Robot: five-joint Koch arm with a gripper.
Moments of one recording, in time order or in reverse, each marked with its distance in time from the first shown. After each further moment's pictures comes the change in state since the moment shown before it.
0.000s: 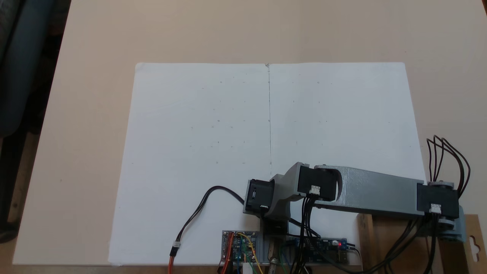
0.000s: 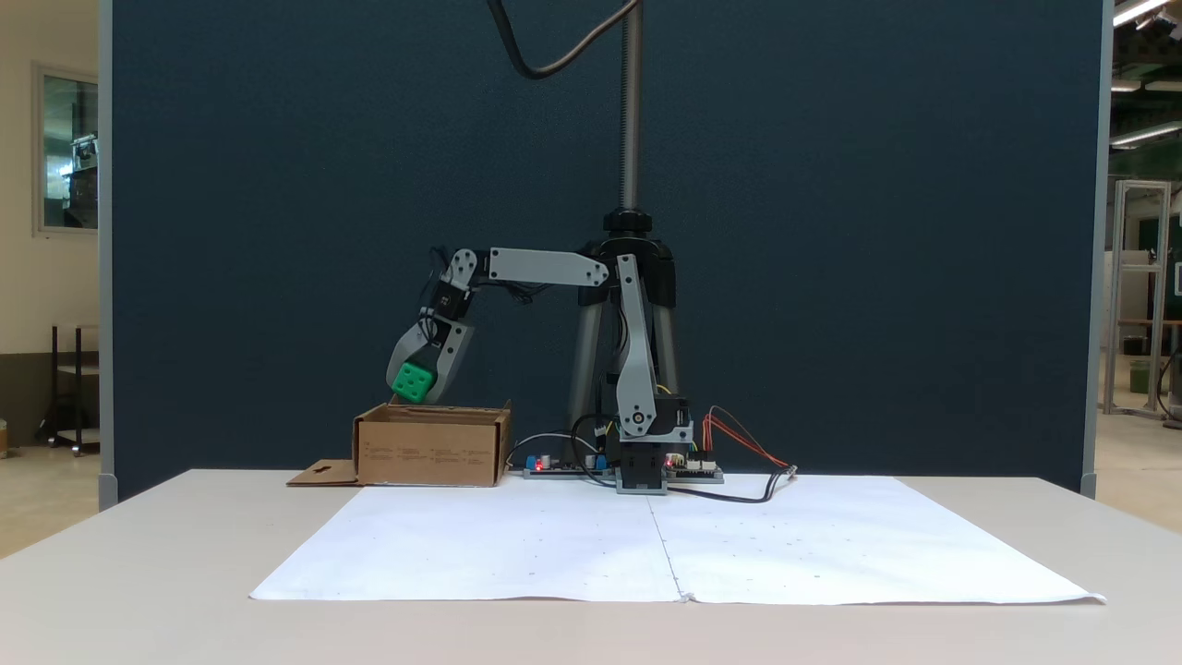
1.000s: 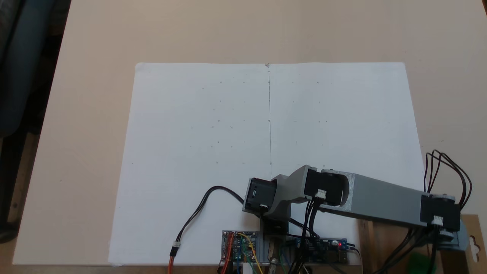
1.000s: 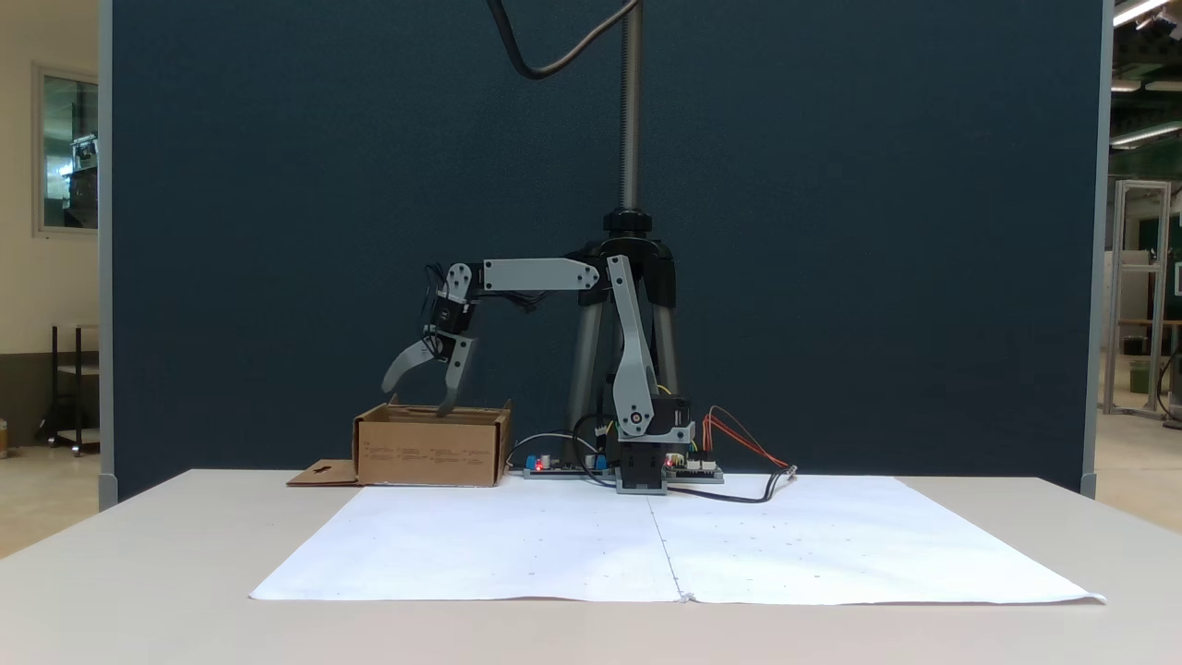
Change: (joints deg) arm 2.0 -3.2 1.2 -0.1 -7.6
